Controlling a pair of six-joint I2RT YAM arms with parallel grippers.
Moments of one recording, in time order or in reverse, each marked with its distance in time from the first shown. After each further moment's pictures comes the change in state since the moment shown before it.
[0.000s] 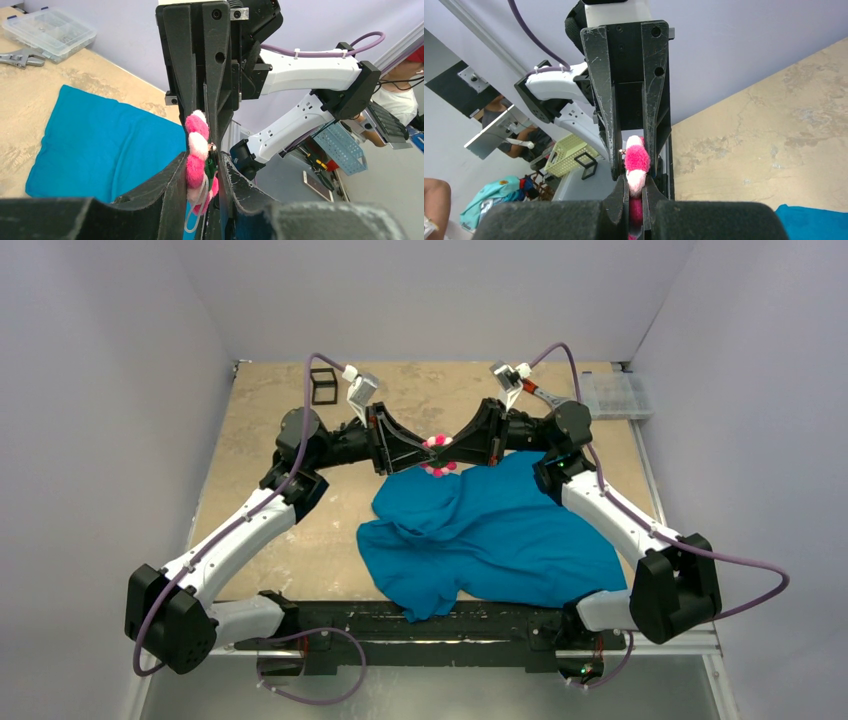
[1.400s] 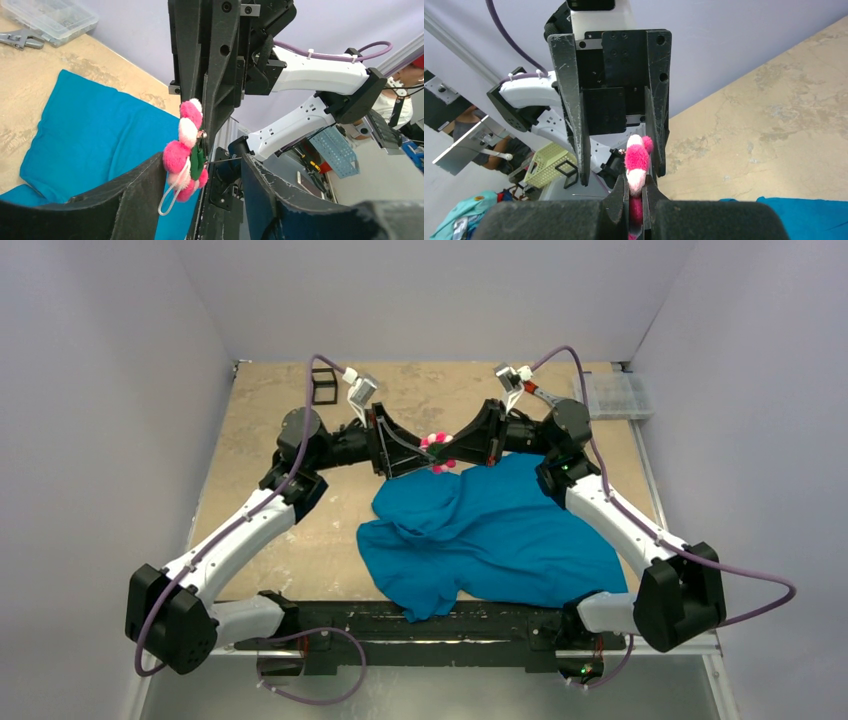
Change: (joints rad) left arm 0.018 0.002 -0.014 -0.031 -0.003 -0.031; right arm -0.001 -0.041 -0.008 -0.158 0.086 -0.138
